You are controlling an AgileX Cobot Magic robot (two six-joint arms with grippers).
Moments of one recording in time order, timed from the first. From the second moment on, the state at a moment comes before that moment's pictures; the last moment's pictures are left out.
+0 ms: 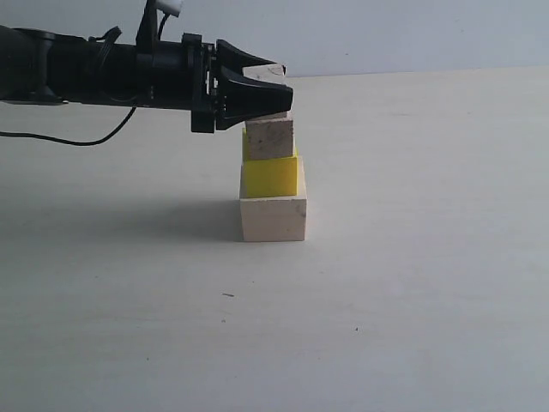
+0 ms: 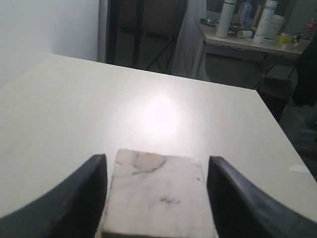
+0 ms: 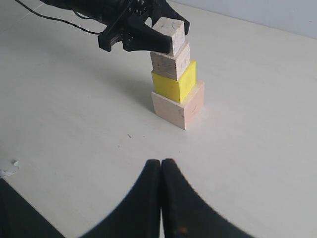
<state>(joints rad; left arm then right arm) -0.31 2.04 -1.27 -1.70 1.21 2.10 0.73 0.61 -0.96 0.00 1.06 0.14</state>
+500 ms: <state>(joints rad) -0.30 1.95 -1.27 -1.72 1.21 2.10 0.73 0.61 -0.96 0.00 1.06 0.14</state>
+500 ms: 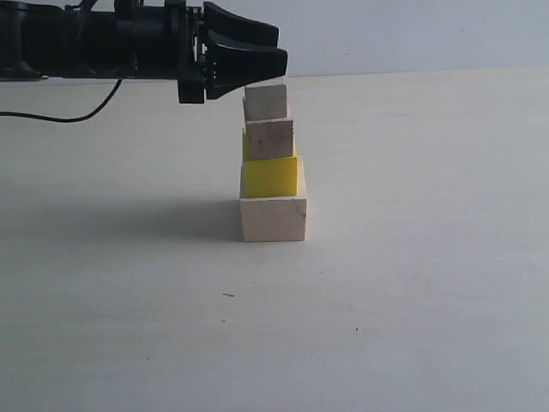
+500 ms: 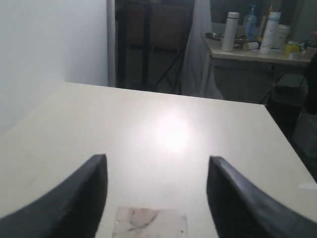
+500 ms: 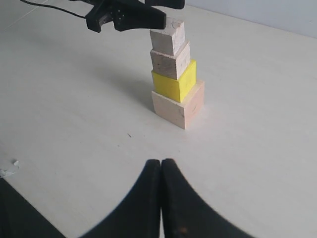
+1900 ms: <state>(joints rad) -0.30 1.72 -1.15 -1.28 0.85 1.03 0.65 1.23 -0.94 -0.12 0.75 0.43</state>
